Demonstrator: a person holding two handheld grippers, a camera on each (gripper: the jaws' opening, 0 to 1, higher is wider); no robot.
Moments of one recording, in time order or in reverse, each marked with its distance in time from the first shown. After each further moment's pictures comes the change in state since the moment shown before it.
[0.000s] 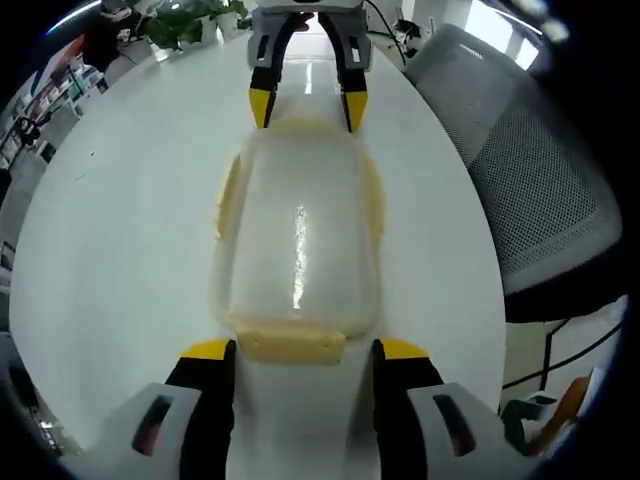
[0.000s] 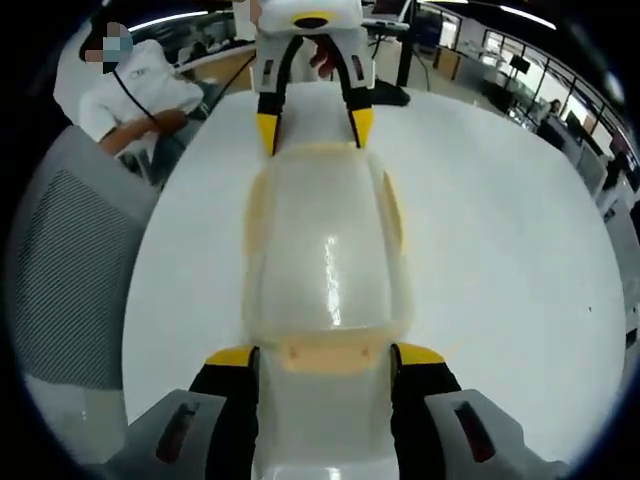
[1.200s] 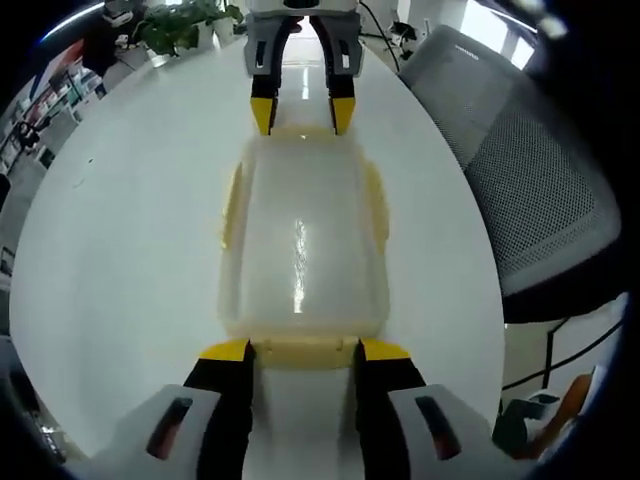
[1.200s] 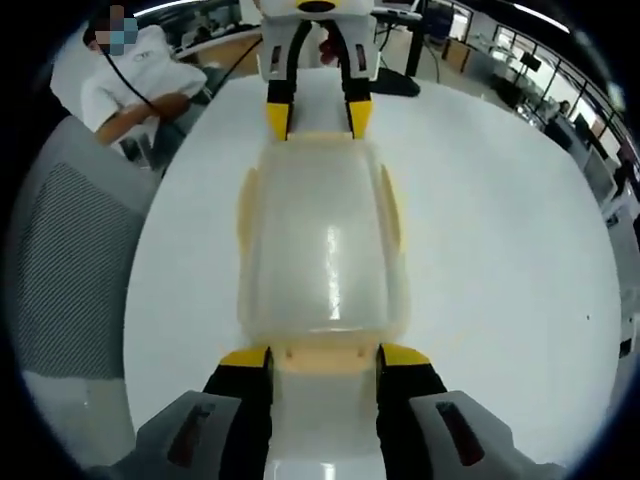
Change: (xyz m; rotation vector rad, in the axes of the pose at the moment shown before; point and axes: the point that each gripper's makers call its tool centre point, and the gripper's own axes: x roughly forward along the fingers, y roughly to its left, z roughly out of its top) left arm 0.000 -0.003 0.003 0.018 -0.015 -0.005; right arm 0.002 0.002 0.002 -0.021 0.096 0.005
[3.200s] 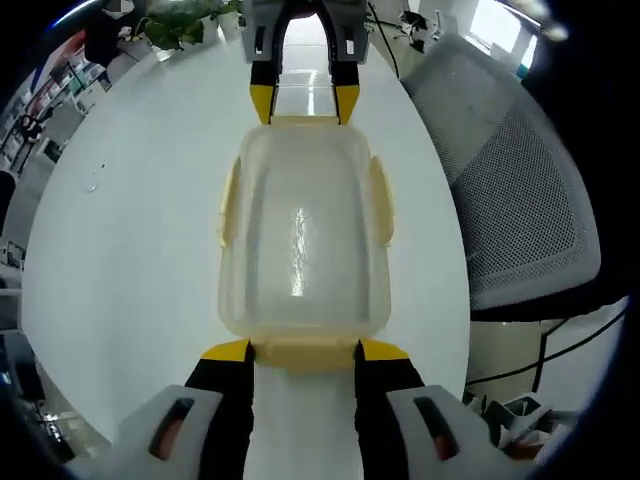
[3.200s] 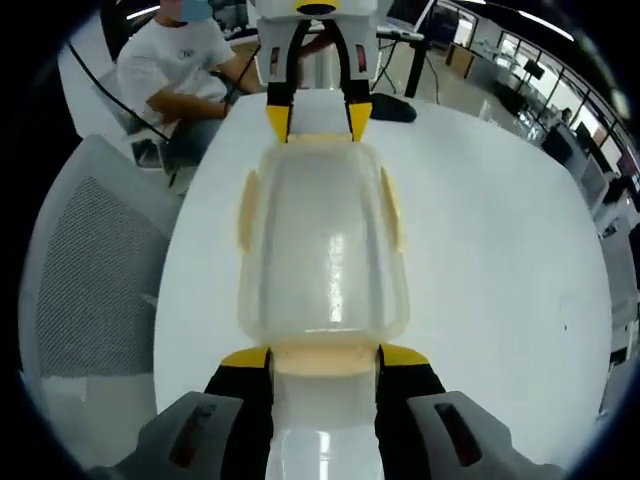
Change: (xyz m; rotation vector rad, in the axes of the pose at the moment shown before) left arm -0.050 -0.004 0.025 -0.037 0.075 0.022; right arm -0.056 0.001 0.016 -0.032 -0.037 0.003
